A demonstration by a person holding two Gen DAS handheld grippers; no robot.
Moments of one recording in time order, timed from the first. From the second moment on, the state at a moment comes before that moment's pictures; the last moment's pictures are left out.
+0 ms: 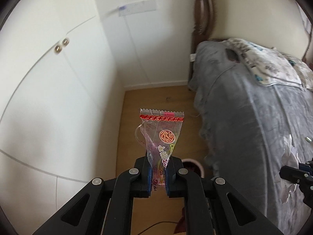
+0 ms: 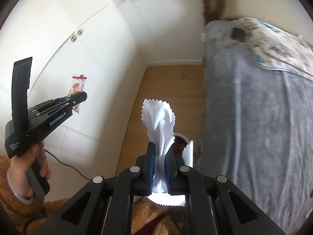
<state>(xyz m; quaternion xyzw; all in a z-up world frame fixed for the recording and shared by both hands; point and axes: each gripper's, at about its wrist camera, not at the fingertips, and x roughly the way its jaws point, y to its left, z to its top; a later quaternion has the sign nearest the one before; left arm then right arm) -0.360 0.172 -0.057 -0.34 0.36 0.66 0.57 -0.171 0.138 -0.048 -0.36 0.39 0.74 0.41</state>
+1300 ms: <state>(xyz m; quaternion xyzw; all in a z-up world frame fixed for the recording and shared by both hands) -0.363 0.213 -0.317 -0.44 0.43 0.62 0.48 -0.255 0.274 -0.420 -0.49 0.50 0.64 0.32</state>
